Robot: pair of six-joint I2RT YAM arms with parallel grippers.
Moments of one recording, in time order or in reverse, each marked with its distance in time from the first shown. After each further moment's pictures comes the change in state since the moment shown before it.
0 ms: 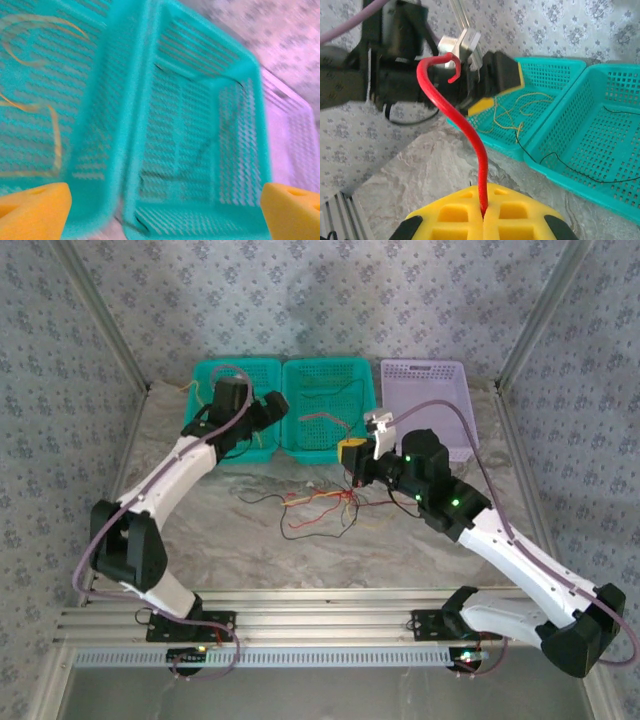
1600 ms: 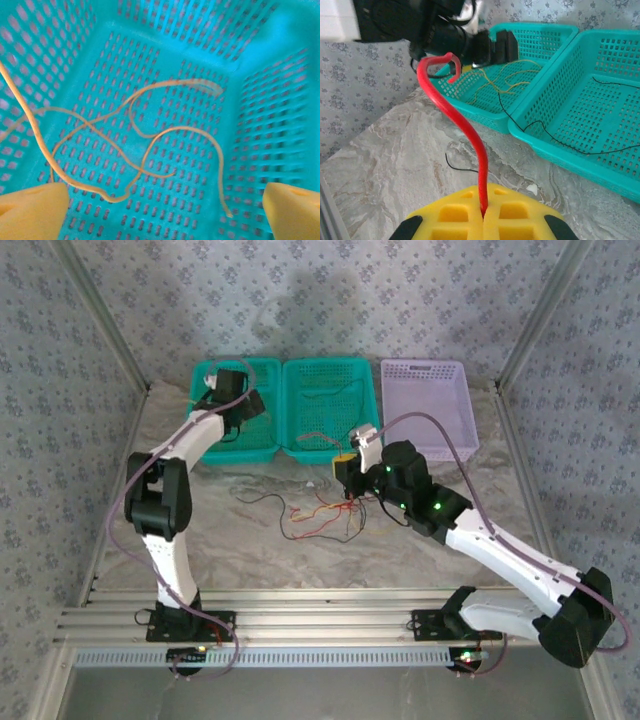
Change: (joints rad) left arm 0.157 0.374 0.263 -0.039 -0.260 0.208; right arm 0.057 0.050 -0.094 0.026 0.090 -0.061
